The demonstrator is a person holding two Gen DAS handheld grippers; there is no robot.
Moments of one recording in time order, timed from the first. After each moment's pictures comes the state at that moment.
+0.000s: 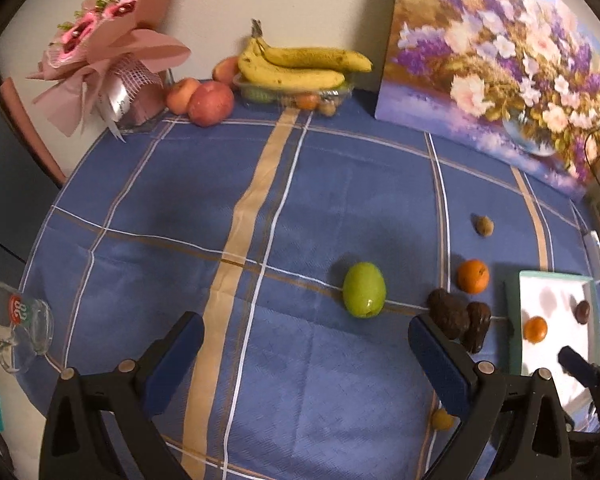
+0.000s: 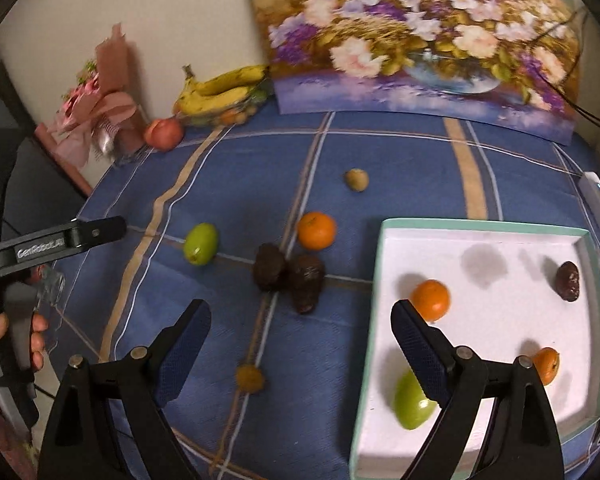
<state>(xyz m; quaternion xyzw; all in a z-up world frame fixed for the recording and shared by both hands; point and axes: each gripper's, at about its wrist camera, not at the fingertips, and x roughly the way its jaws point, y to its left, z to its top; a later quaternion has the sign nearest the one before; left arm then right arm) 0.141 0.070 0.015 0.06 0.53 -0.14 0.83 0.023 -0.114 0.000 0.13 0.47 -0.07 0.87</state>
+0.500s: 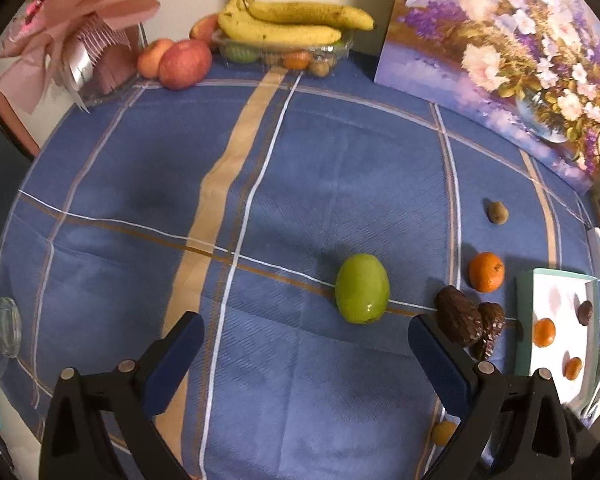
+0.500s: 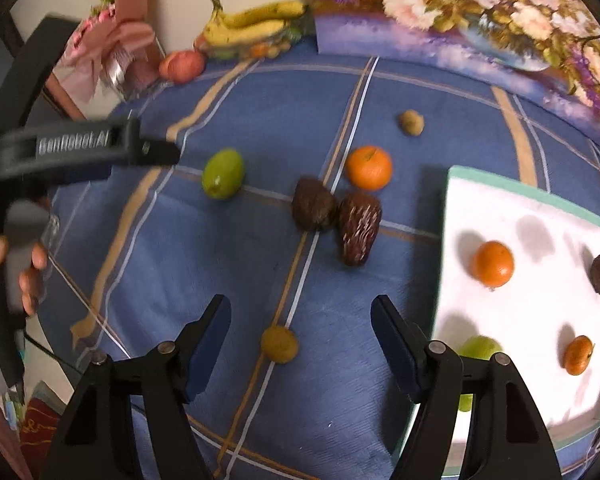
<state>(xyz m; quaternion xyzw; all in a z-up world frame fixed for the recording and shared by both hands) 0.171 0.054 -0.027 0.05 0.58 -0.15 0.80 0.035 -0.075 -0.049 0.09 0.54 -0.04 0.83</state>
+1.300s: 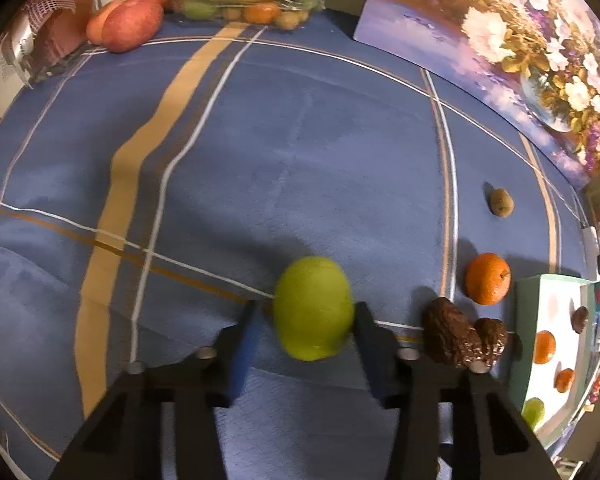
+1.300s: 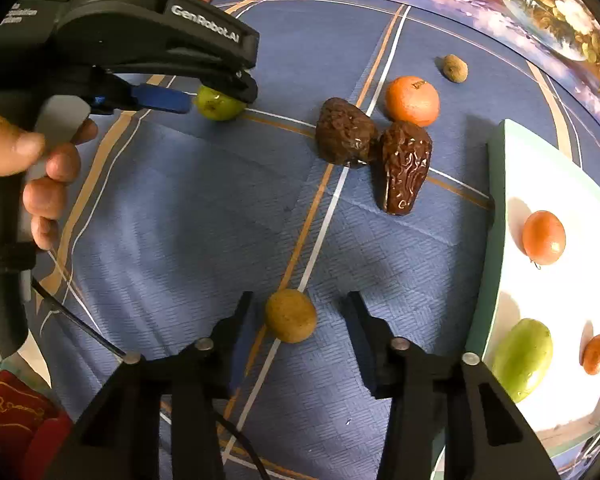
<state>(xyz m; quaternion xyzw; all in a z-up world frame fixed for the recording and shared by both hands) 0.189 0.017 -0.077 0.02 0.62 -0.19 0.76 0.041 -0.050 -0.096 0.05 0.61 -0.03 0.79</state>
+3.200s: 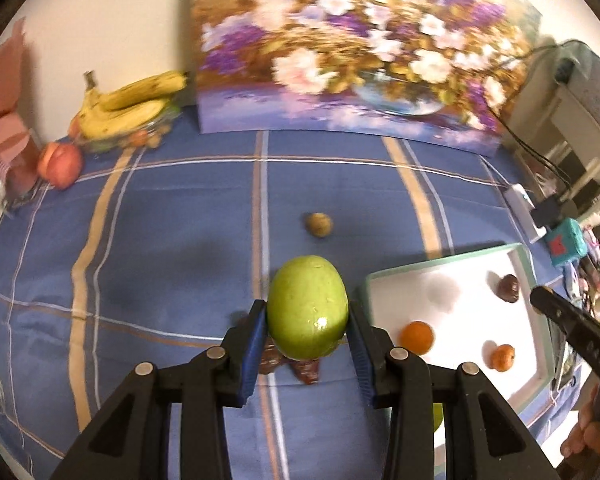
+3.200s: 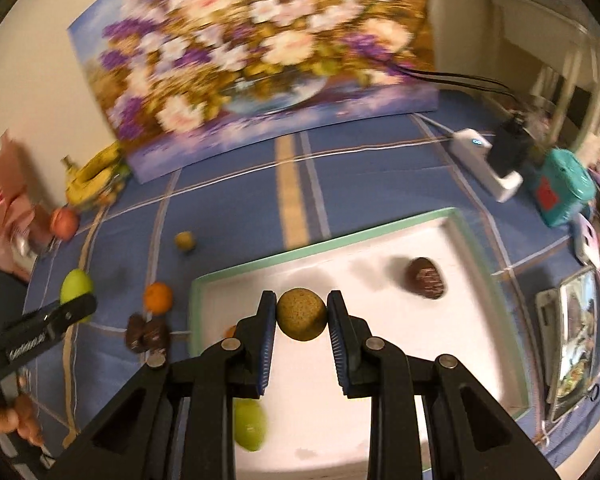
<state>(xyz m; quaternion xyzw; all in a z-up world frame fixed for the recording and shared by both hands) 0.107 -0.096 0.034 0.10 0.52 -0.29 0.80 -0.034 -0.254 0.019 0.21 0.43 -0.25 0.84</state>
